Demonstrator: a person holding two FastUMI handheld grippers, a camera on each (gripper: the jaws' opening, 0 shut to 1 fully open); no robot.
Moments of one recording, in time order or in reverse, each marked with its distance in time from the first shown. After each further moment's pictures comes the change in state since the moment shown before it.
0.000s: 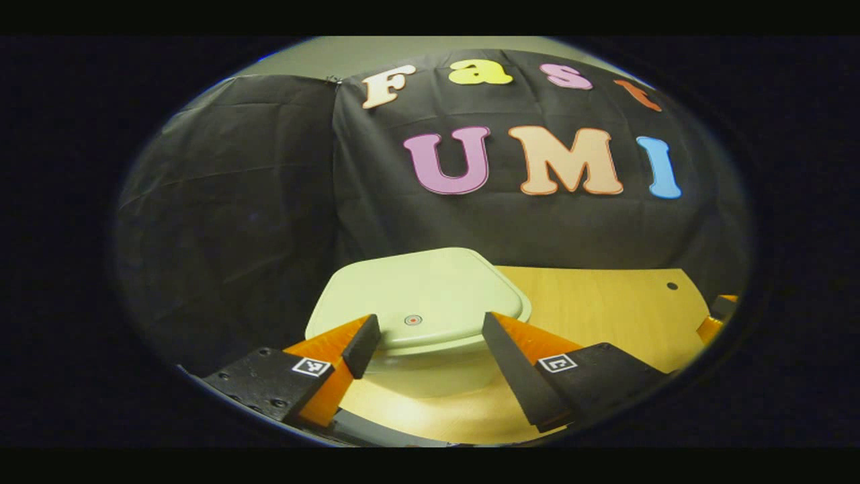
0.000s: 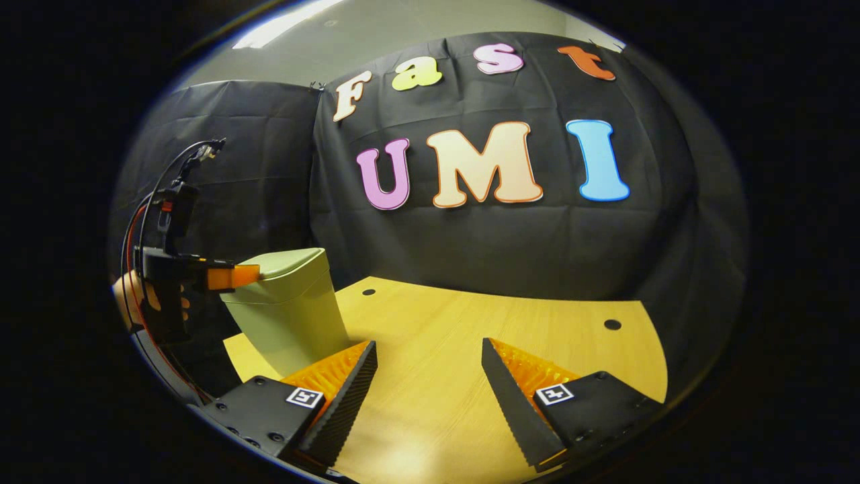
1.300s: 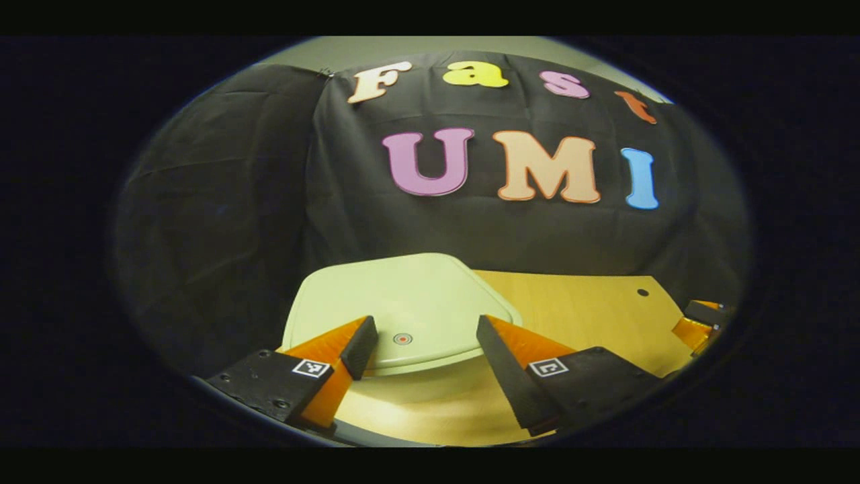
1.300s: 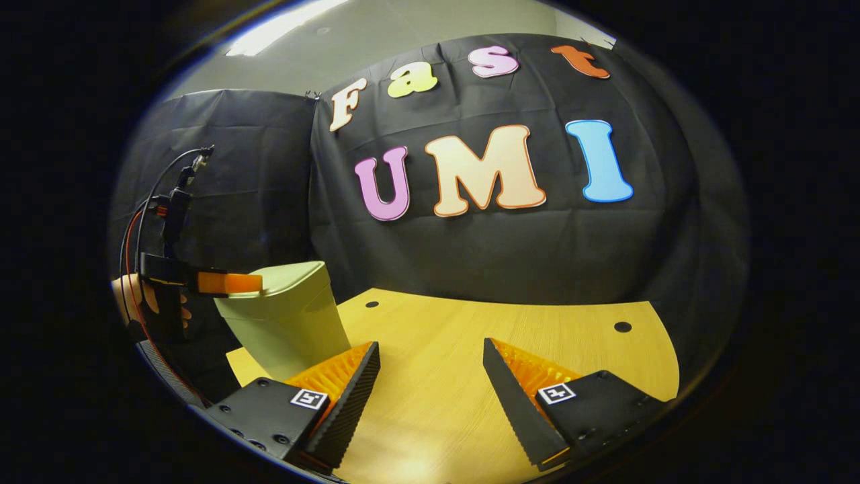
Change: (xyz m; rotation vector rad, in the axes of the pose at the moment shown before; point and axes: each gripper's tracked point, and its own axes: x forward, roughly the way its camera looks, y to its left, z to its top) left arm 0.014 -0.011 0.002 -0.087 0.056 -0.201; right arm 0.017 0.001 0.022 0.006 -0.055 -0.014
